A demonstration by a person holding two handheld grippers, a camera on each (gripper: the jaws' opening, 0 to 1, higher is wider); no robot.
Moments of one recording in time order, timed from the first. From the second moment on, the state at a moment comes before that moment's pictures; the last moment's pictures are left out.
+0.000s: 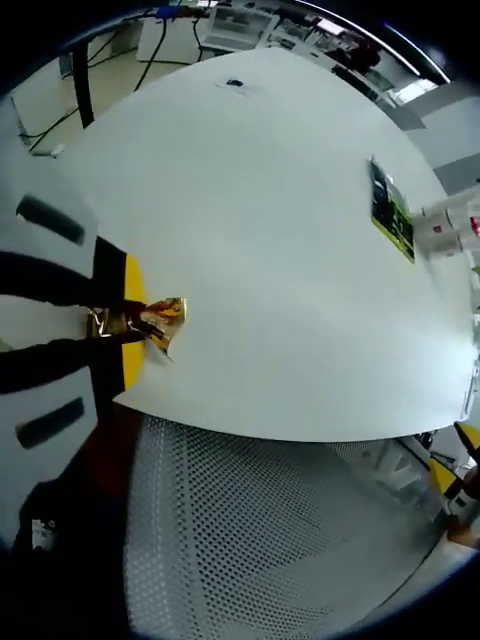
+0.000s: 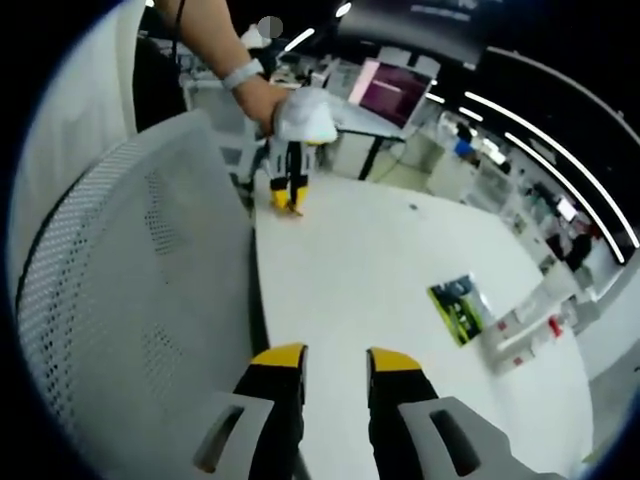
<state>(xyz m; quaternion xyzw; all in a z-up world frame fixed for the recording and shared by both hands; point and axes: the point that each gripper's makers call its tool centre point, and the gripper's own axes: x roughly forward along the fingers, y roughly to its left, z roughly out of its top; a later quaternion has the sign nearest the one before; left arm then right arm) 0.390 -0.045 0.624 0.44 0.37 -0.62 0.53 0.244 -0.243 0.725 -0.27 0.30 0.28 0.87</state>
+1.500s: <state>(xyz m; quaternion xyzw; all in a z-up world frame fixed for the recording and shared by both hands) 0.303 -0.208 0.793 0.03 0.37 -0.71 0.60 0.296 -0.215 0.813 0.05 0.22 0.24 0.94</state>
